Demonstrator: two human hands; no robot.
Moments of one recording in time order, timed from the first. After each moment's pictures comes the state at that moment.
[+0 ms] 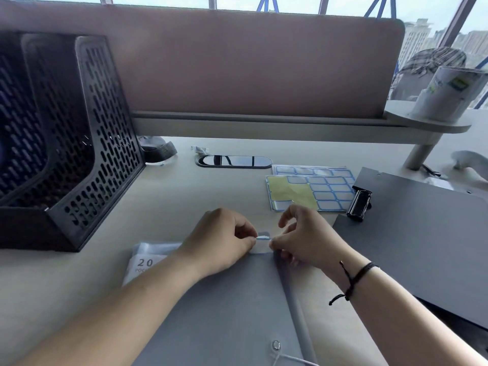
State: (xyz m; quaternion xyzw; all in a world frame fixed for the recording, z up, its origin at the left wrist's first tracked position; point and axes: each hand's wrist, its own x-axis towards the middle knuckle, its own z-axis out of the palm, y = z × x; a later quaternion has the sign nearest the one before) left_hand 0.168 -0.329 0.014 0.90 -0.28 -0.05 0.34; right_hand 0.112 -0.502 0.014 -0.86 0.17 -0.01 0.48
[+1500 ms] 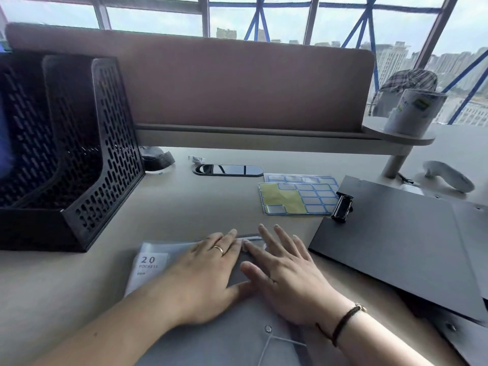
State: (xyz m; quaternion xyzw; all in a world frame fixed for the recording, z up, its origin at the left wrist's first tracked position) left_hand 0.118 -0.291 0.012 0.92 -0.39 -0.07 0.01; right_hand 0.052 -0.467 0.005 -0.99 0.01 0.05 0.15
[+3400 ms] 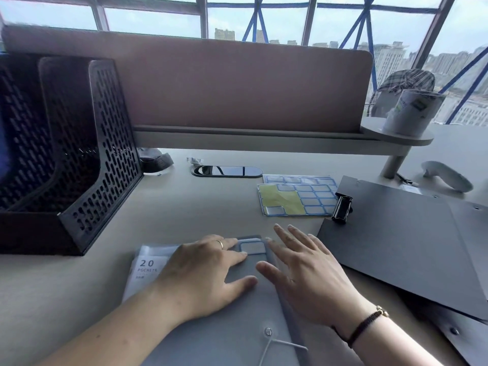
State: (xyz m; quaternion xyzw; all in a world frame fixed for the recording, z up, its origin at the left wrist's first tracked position) left_hand 0.120 -0.291 0.019 0.91 -0.40 0.04 0.10; right_hand 0.042 -0.487 0.012 -1.00 0.04 -0.02 0.08
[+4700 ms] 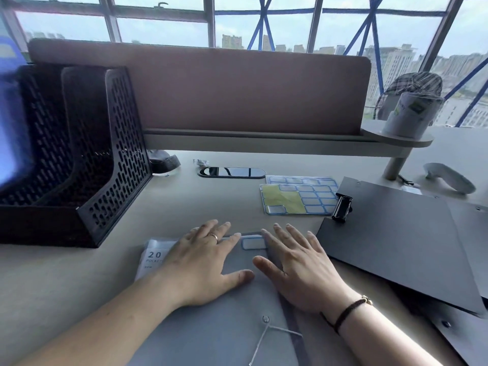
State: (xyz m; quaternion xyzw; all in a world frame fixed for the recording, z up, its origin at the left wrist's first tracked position) left_hand 0.124 -0.288 0.017 0.93 -0.35 -0.04 -0.01; right_hand 0.048 -0.487 0.000 -1.00 0.03 0.01 0.09
